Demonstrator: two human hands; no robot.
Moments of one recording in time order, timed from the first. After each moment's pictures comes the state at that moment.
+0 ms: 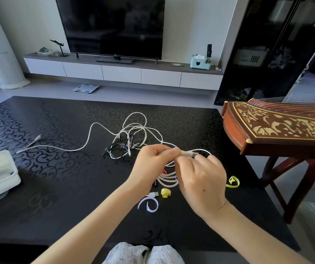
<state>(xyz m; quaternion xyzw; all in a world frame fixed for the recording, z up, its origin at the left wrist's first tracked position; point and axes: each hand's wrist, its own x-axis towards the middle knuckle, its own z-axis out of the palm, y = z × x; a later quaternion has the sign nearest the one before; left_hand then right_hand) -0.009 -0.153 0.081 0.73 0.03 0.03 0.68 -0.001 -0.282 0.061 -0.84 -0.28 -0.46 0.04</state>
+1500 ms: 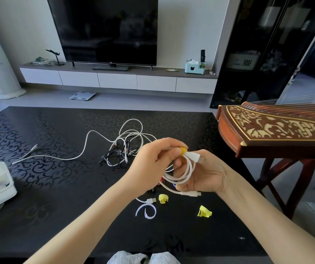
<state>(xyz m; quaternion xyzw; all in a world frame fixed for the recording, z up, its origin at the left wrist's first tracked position) -0.017 -0.153 0.110 0.83 -0.15 0.13 0.52 0.046 -0.306 0.095 -0.41 -0.06 0.52 0.75</state>
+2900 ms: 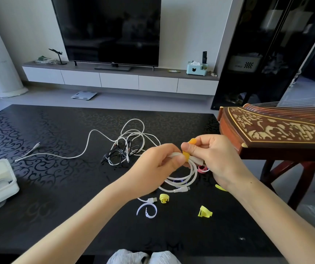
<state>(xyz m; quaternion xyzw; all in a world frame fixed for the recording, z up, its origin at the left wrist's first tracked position) -0.023 -0.145 0.112 0.85 -0.19 0.07 0.48 0.013 -0.303 0.133 -0.76 -0.13 0.06 0.63</state>
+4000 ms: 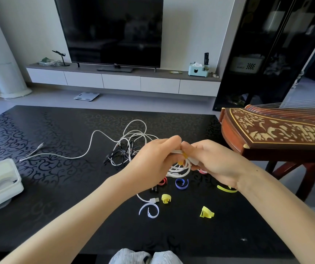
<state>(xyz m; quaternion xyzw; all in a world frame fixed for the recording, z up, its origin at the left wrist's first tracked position) -0.012 -0.139 0.112 0.89 -0.26 0.19 0.32 0.018 -0.303 0.141 -0.80 -0.19 0.23 0.52</state>
